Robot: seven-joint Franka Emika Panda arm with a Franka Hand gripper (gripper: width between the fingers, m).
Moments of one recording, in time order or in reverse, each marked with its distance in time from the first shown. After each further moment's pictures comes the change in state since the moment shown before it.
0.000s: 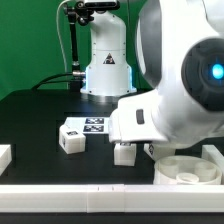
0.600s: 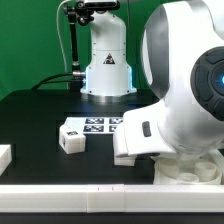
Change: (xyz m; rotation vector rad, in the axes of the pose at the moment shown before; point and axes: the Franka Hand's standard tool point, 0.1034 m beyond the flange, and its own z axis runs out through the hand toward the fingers) arm 0.022 -0.005 0.003 -0.004 0.096 -0.009
